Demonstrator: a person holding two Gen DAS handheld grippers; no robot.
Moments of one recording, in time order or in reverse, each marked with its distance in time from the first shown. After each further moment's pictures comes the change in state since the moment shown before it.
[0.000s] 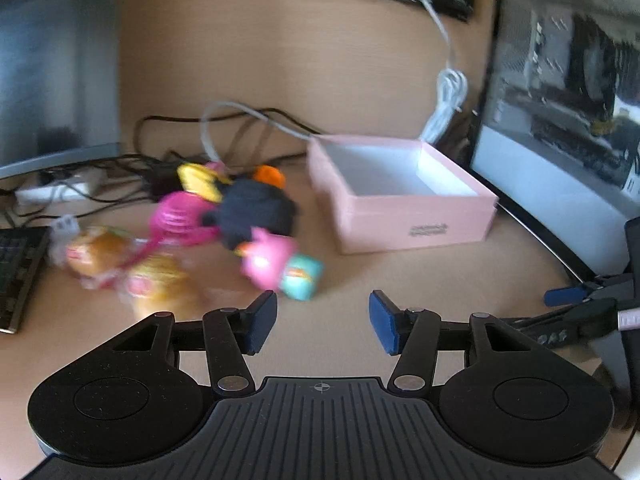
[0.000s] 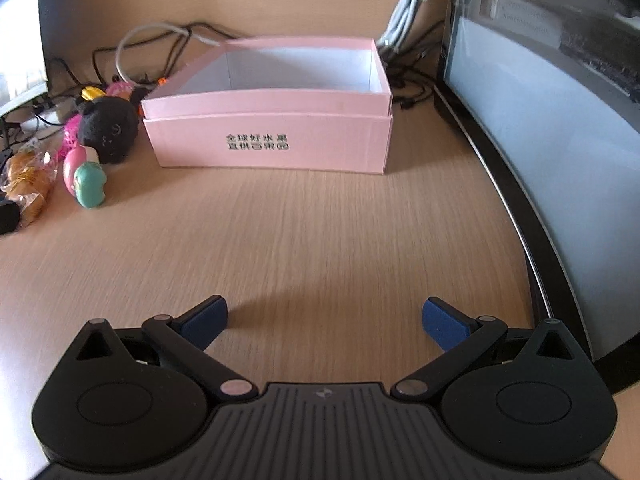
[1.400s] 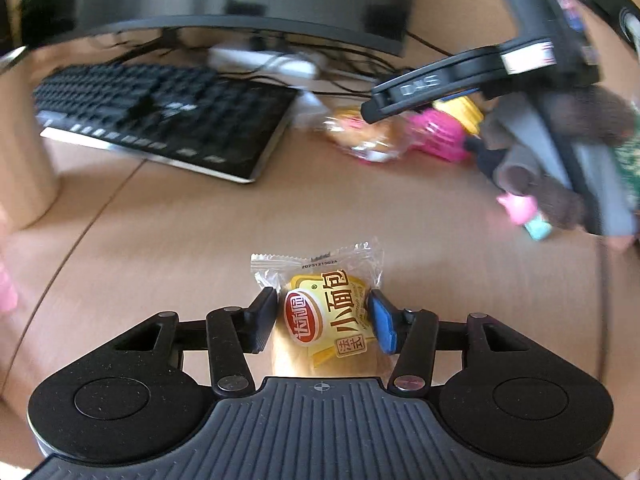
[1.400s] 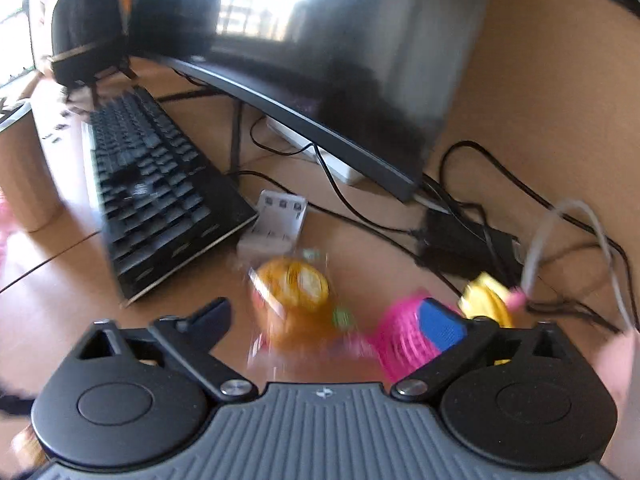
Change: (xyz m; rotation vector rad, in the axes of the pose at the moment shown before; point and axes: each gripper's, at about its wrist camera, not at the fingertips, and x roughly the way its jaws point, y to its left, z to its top) left arm -0.050 0.152 -0.052 -0.366 0.208 0.286; right arm 0.053 0.365 0.143 -0.650 -0.099 0.418
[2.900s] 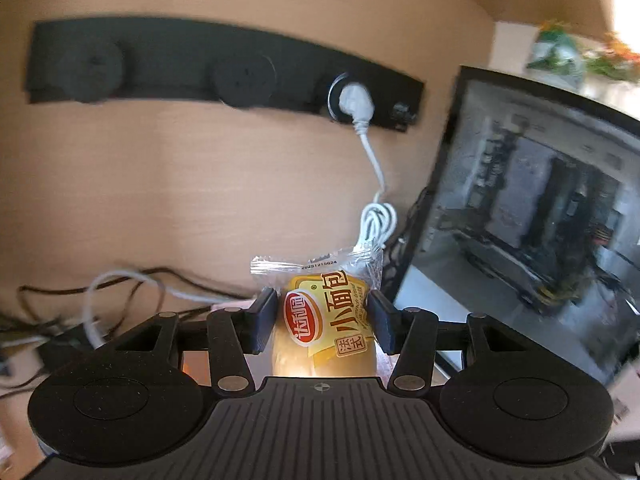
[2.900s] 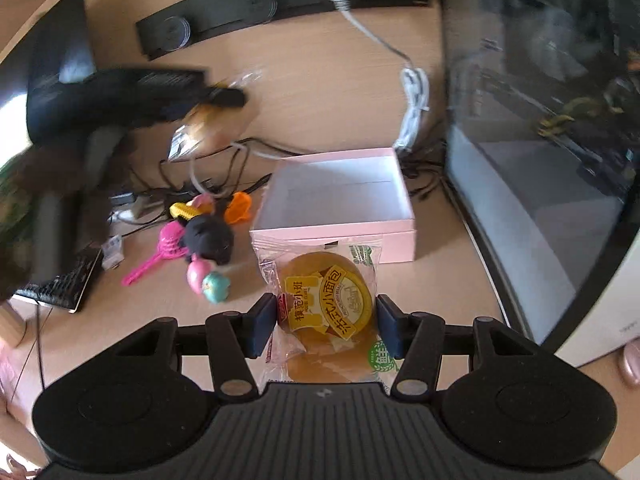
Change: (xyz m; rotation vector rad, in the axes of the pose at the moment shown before) left arm 0.019 -0.278 0.173 0.436 -0.232 -0.598; right arm -0.327 -0.091 -0.259 0.734 -0.152 -0.393
